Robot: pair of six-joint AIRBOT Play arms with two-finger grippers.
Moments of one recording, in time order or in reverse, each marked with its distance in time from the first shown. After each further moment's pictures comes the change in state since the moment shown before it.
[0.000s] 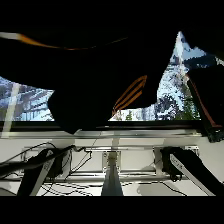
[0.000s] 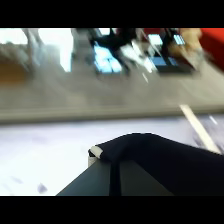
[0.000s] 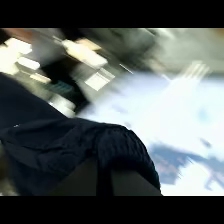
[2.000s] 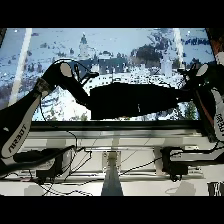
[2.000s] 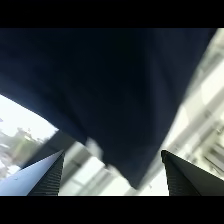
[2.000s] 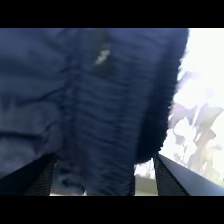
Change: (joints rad) left arm -0.745 -0.628 -0.325 0.269 -0.413 -0.088; right arm -0.398 -0.587 -0.315 -0.652 0.385 -0.055
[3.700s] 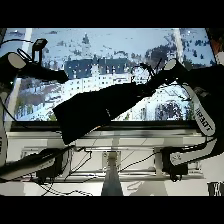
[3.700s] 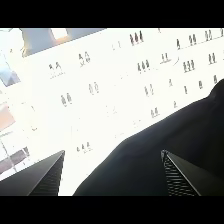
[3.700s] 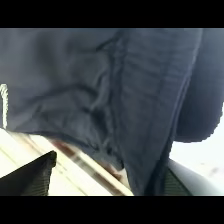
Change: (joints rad) left arm 0.391 0.201 0.005 0.122 0.336 -0.060; right arm 0.376 -0.122 0.121 0.466 0.057 -0.117
